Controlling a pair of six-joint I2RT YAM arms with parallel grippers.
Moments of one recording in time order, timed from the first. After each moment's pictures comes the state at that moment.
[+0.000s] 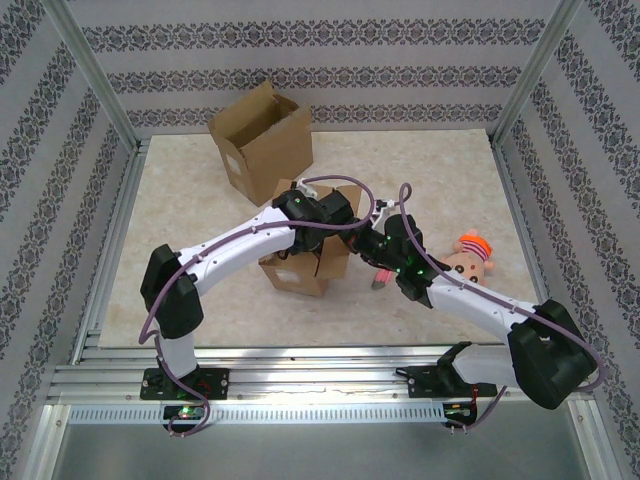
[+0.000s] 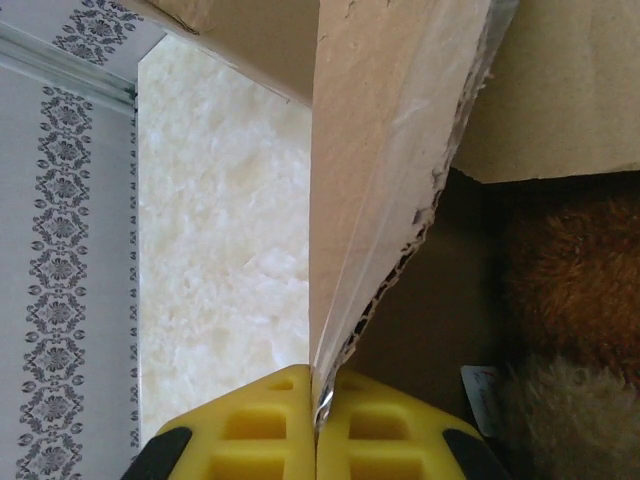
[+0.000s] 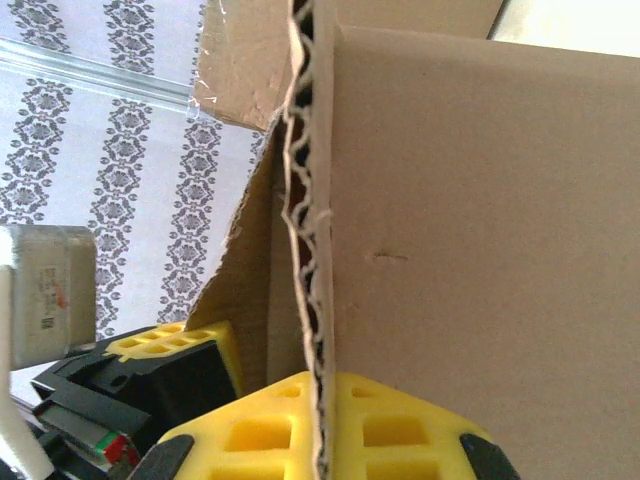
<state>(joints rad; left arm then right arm) -0.85 1.84 1.71 -1.33 -0.85 -0.52 0.59 1.24 0.59 0.39 -0.24 1.23</state>
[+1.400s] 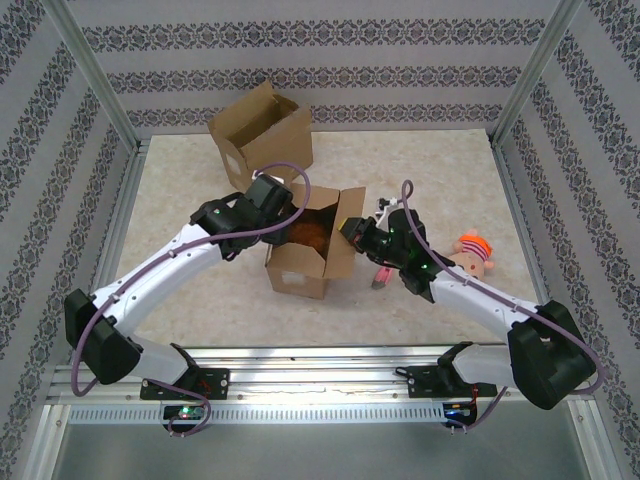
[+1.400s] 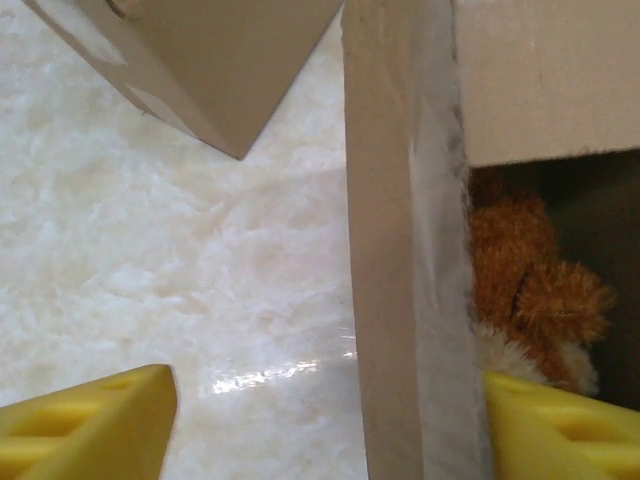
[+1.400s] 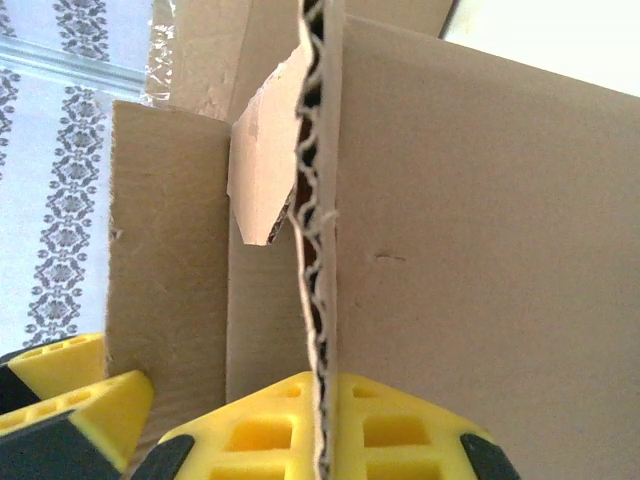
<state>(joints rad) -0.67 1.41 1.38 -0.93 -0.39 -0.32 0.52 1.24 0.64 0.27 -0.34 1.17</state>
